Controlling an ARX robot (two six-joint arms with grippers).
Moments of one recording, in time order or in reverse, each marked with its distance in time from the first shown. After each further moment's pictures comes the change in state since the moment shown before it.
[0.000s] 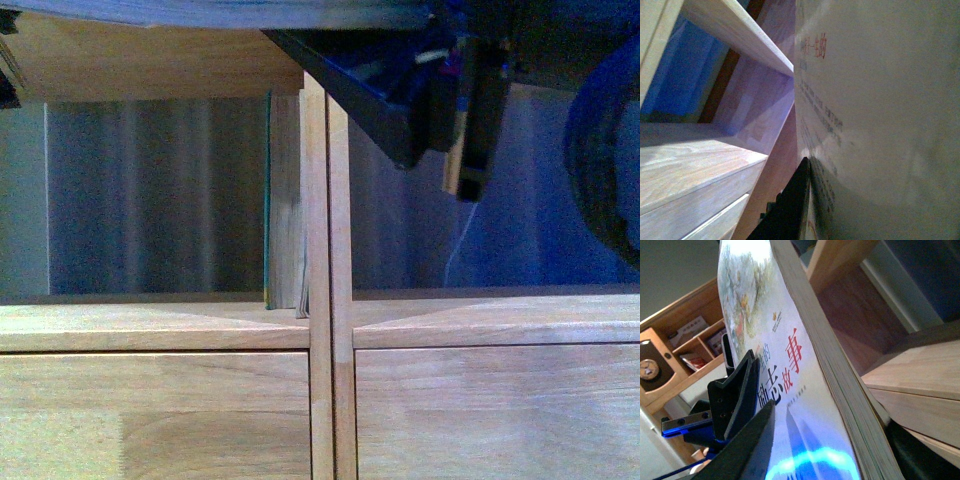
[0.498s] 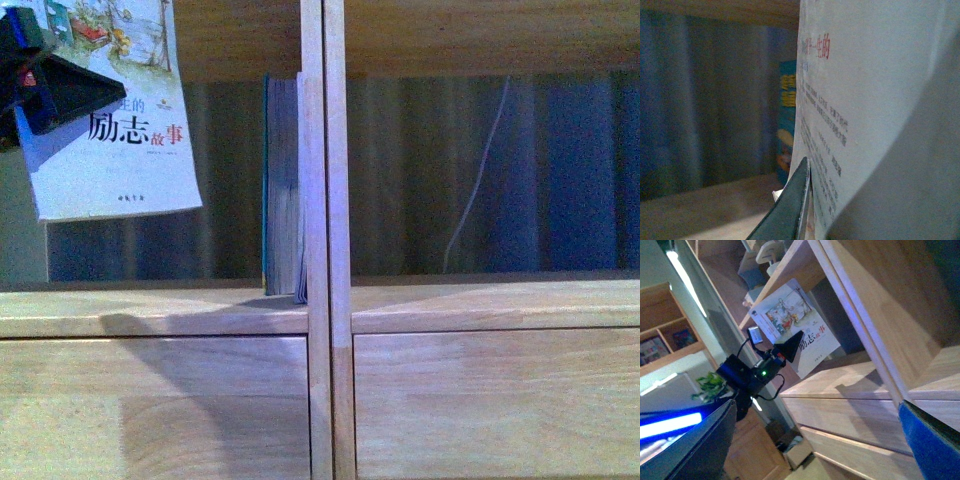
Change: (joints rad) left arm 0.143 0.416 0.395 -0.308 -0.440 0.982; right arm -0.728 -0.475 -0.329 -0.004 -0.407 0.117
